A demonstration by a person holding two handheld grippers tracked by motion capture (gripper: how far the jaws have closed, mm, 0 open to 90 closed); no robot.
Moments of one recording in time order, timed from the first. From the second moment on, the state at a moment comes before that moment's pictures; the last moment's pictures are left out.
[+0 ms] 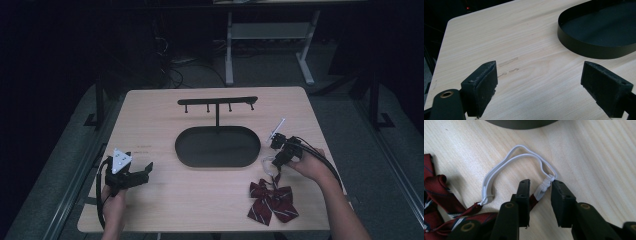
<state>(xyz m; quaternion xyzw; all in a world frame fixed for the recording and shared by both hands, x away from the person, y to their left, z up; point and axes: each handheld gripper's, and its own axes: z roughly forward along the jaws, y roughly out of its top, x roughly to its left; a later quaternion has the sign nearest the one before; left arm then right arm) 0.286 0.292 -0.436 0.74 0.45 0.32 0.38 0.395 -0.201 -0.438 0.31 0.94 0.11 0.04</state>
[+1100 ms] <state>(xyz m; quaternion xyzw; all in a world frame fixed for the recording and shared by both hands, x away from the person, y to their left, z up) 0.287 0.291 -0.438 0.74 0.45 0.32 0.38 0.366 -0.199 -0.397 0.25 0.95 0.17 0.04</state>
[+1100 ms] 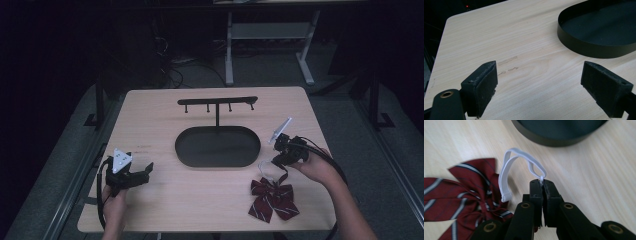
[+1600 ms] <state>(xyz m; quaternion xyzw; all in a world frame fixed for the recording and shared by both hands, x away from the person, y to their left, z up) 0.287 0.291 -0.438 0.74 0.45 0.31 0.38 0.355 -0.173 -0.359 0.20 0.96 0.19 0.04</state>
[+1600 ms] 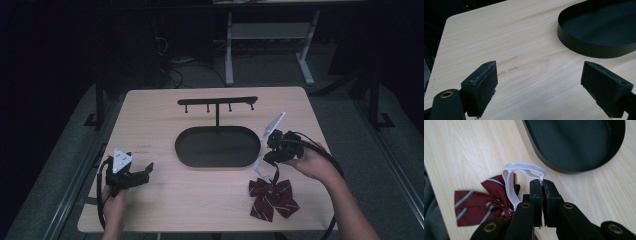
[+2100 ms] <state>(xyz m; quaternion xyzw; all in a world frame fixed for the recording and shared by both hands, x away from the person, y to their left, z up) 0.287 0.292 -0.438 0.74 0.45 0.32 0.39 0.351 -0.150 -0.337 0.16 0.96 0.20 0.05</state>
